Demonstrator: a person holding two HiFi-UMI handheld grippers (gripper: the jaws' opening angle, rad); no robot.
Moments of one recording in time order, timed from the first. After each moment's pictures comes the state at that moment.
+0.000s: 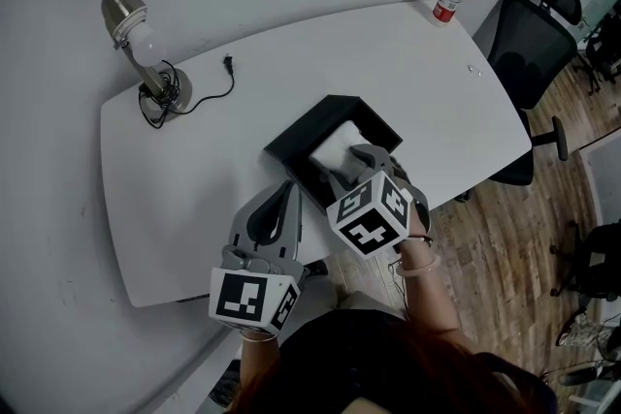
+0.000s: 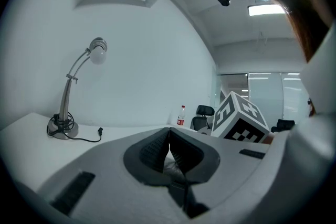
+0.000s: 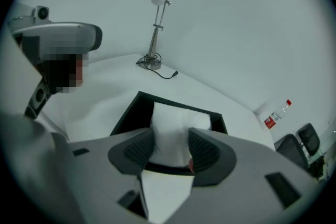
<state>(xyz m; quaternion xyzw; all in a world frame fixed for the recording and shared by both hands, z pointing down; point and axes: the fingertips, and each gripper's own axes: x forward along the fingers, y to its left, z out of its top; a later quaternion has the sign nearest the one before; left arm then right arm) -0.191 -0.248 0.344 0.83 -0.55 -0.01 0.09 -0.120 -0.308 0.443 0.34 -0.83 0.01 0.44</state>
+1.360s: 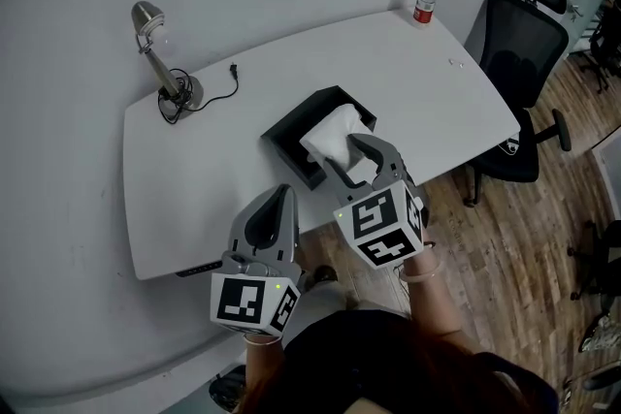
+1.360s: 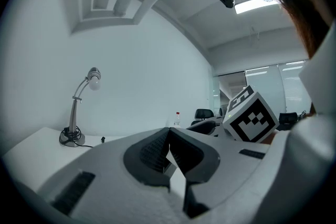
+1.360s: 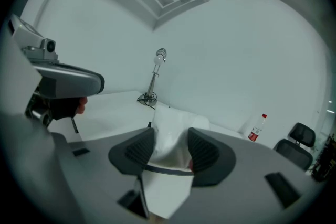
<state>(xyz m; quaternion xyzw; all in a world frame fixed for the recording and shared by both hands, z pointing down) -0.147 -0.160 0.306 0.82 -0.57 -0.01 0.03 -0.079 -0.236 0.346 0.40 -0.88 -0.06 0.26</state>
